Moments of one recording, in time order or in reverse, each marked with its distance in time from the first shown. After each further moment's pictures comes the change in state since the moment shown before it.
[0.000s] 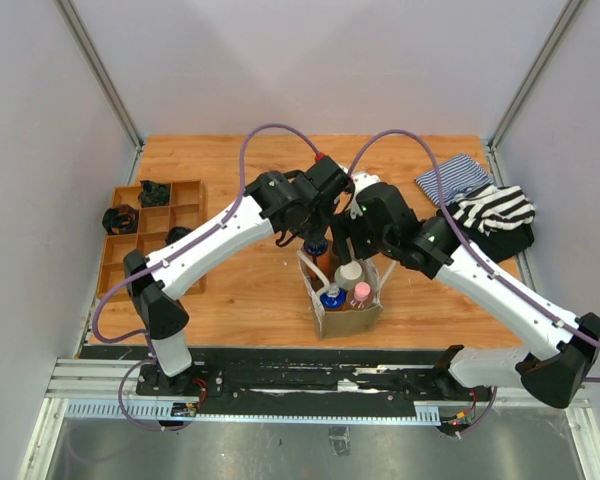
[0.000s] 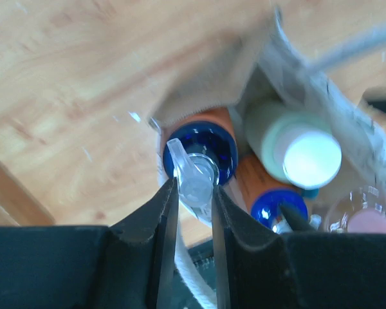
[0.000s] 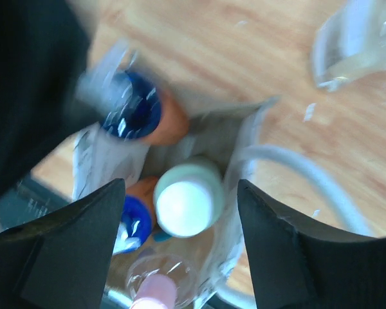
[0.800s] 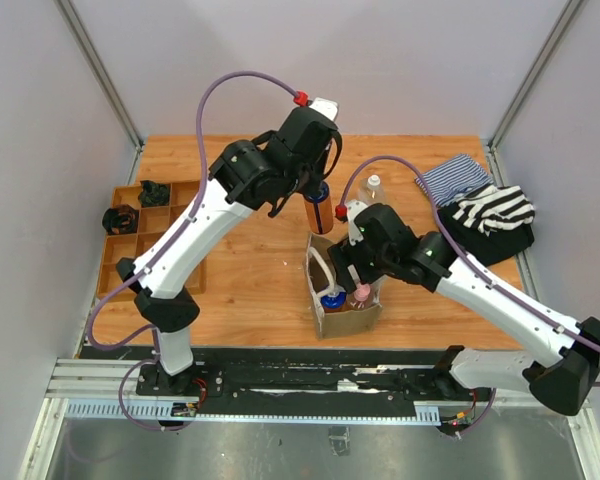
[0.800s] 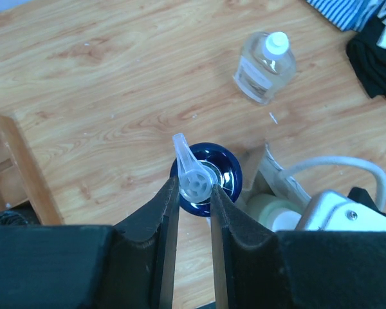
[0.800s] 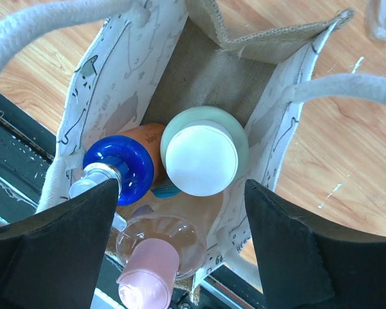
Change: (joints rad) left arm 0.025 0.081 0.525 -0.078 -0.220 0.055; right arm 0.029 -0.057 -0.146 -0.068 -0.122 -0.068
